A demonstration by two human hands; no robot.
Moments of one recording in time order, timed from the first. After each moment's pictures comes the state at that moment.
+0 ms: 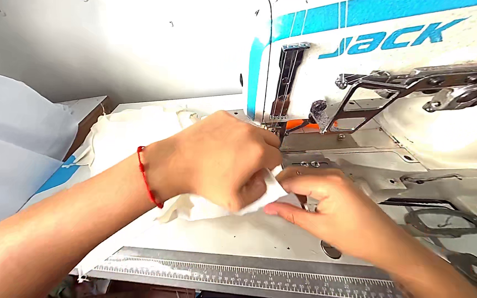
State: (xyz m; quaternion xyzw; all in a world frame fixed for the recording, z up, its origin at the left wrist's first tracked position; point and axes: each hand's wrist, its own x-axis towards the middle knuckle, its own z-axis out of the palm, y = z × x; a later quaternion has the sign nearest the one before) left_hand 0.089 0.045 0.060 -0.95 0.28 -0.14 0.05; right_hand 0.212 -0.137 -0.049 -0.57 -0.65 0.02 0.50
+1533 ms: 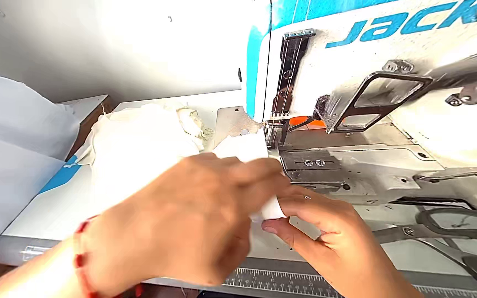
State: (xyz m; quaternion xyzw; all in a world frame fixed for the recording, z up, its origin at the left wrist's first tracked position) left_hand 0.036 0.023 0.036 -0.98 0.14 -0.14 0.08; right_hand 0.180 -0.142 -0.078 -0.53 -0.59 0.04 0.61
